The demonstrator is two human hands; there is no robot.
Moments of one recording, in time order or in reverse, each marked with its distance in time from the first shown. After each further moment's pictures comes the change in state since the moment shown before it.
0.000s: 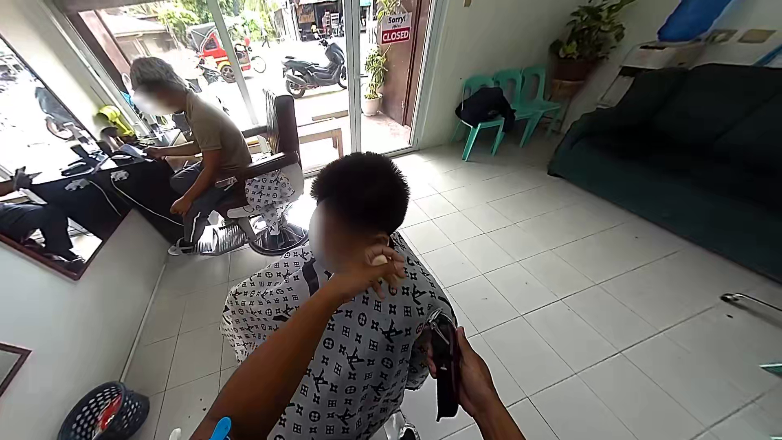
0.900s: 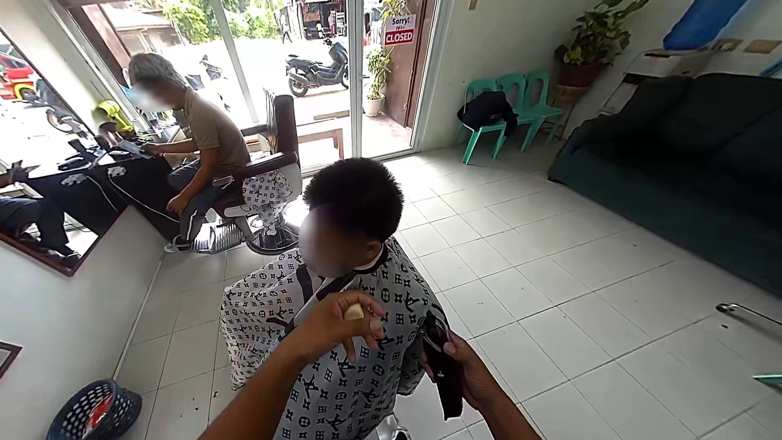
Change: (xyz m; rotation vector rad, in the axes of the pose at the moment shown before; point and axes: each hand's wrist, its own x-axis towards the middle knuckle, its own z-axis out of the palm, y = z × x) left_hand -0.075 -0.002 0.008 -0.101 -0.119 -0.066; right_hand 0.009 -0.038 -0.006 -0.107 -0.234 -0.001
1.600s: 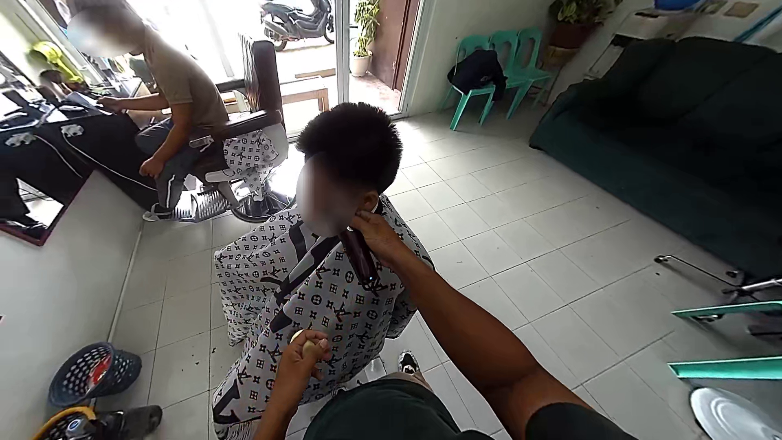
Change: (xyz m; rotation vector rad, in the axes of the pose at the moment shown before) left_hand -0.121 -0.157 0.042 -0.121 0.702 -0.224; right_hand 0.129 -0.046 0.141 -0.467 0.005 0.090
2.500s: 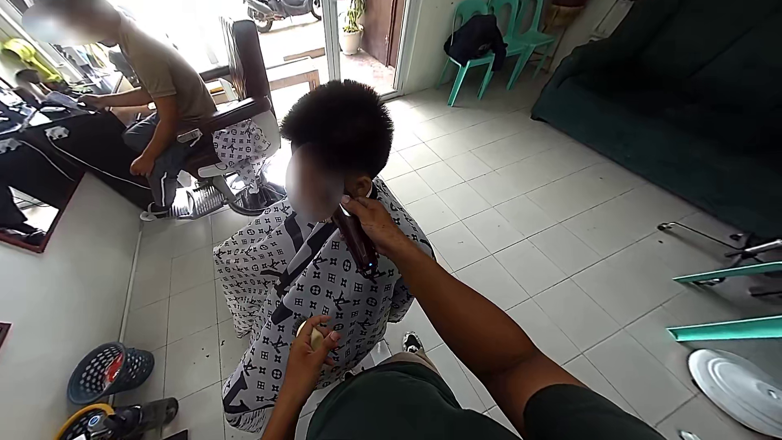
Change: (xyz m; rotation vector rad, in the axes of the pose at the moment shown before) left_hand 0.005 -0.004 0.015 0.090 -0.021 0.034; right_hand -0.005 0.005 -0.003 0.092 0.048 -0.065
